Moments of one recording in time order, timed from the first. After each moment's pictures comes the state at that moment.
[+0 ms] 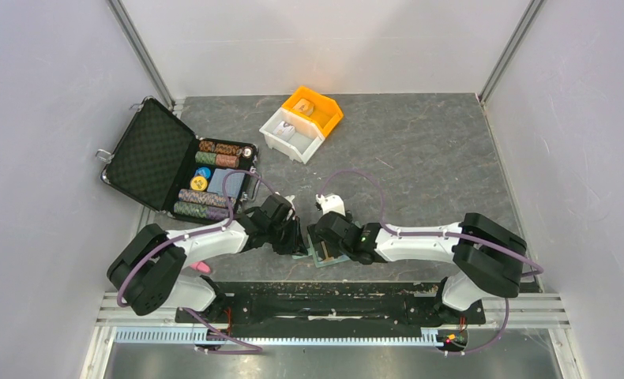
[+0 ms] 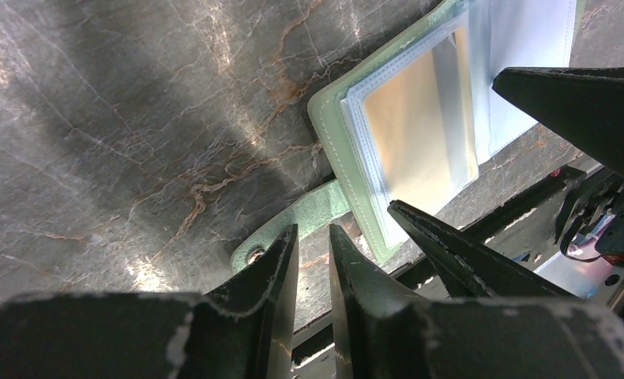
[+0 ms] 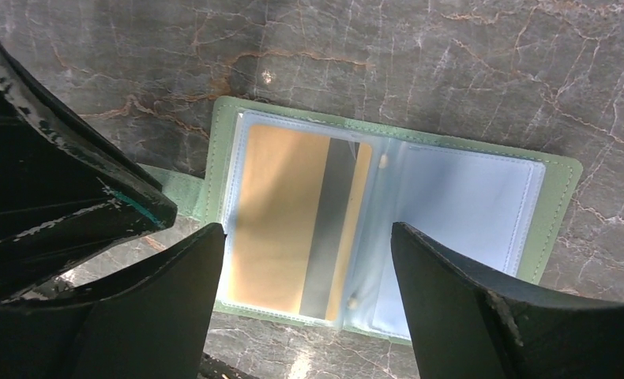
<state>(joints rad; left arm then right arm) -0.73 1.36 0.55 -0.18 0.25 -0.73 1.12 1.55 0.78 -0.16 0.35 0.60</state>
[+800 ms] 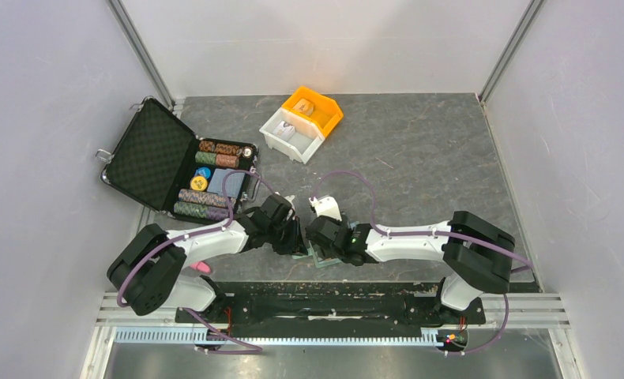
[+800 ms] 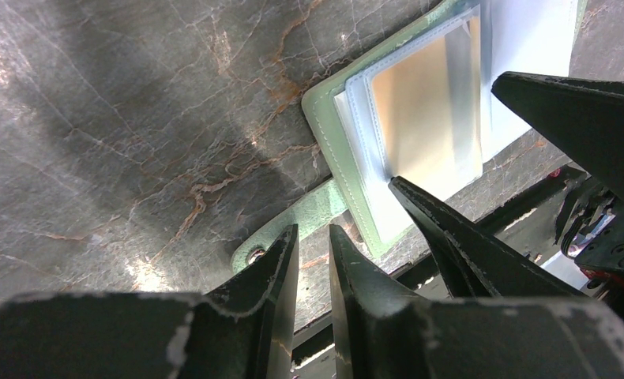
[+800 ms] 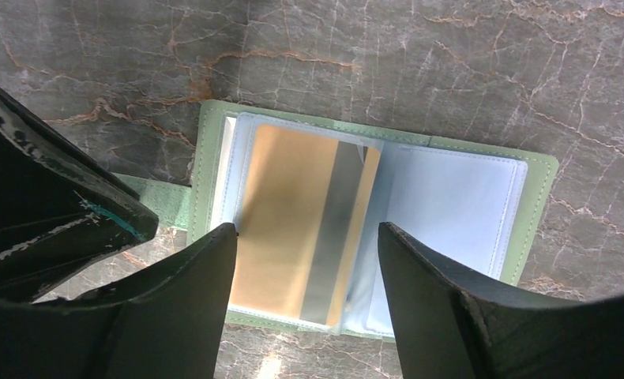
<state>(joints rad) -0.73 1.36 0.55 -0.18 0.25 -0.73 1.17 1.62 0.85 -0.24 0.45 0.60</state>
